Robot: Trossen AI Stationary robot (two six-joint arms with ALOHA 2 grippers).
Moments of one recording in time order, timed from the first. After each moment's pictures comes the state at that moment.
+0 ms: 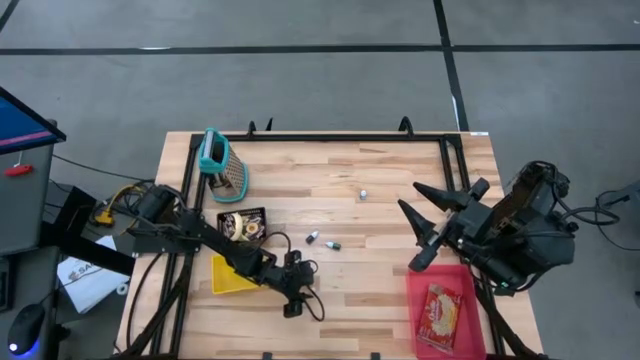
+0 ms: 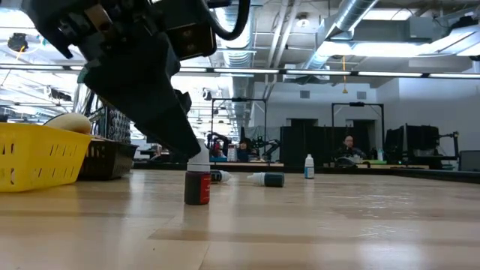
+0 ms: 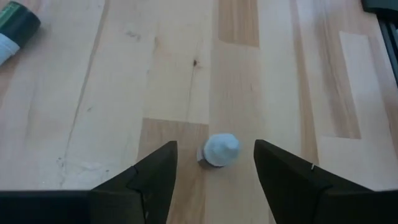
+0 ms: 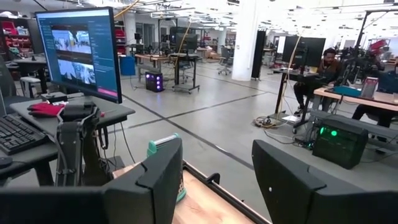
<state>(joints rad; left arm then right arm) -0.46 1.84 0.97 0.02 -0.21 -0.50 0.84 1.46 1.74 0.04 1.57 -0.34</state>
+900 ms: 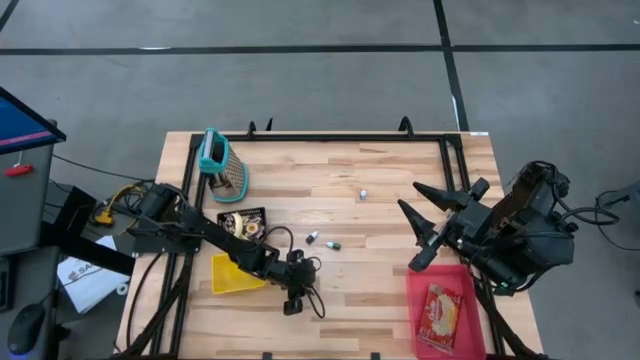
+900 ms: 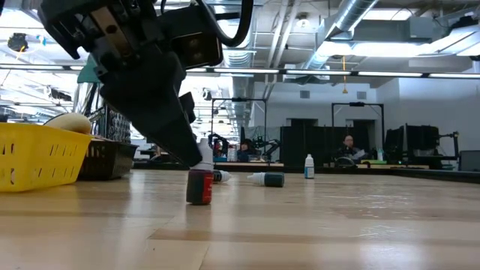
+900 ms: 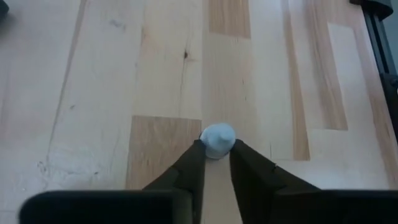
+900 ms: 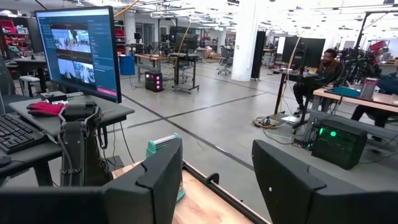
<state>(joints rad) -0.42 1.84 0.97 0.02 -0.09 -0.48 0.84 1.46 1.74 0.04 1.57 -0.34</state>
